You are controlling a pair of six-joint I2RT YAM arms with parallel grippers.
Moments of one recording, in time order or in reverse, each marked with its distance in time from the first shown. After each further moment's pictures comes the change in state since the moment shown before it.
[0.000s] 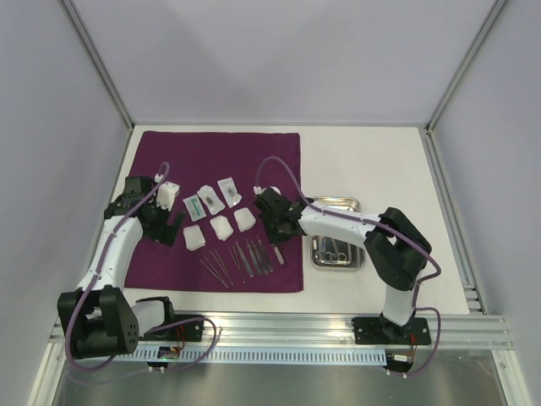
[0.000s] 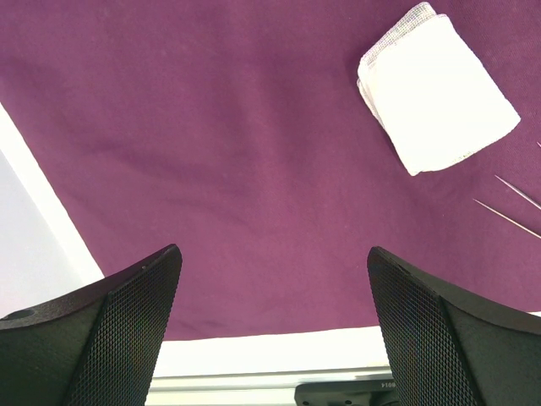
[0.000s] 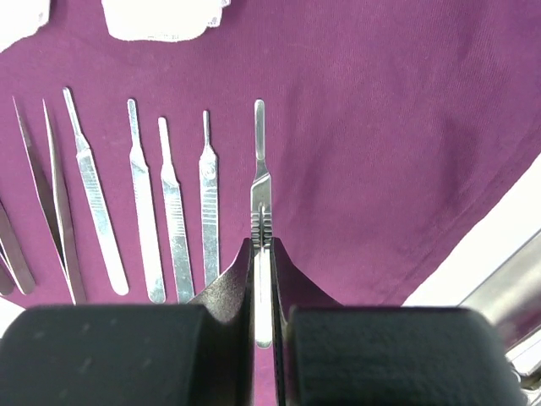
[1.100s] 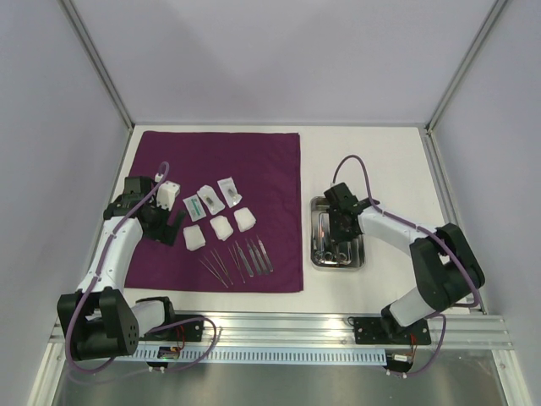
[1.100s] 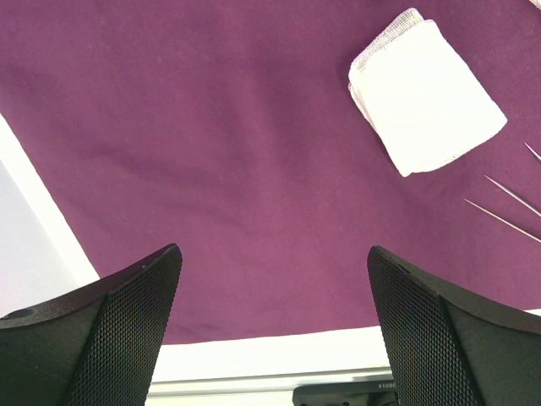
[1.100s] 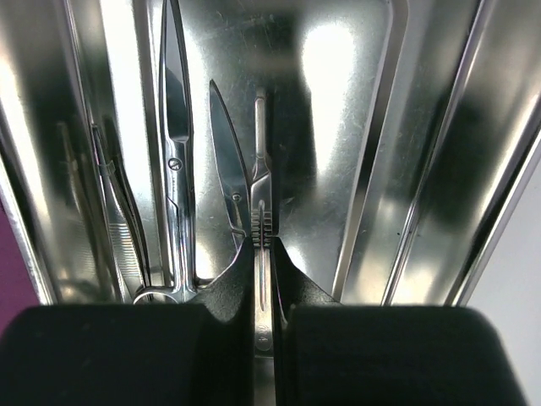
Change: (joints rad) left arm 0.000 -0.009 0.000 0.000 0.022 0.003; right arm -0.419 -0.309 -0.413 0.010 0.058 -0.039
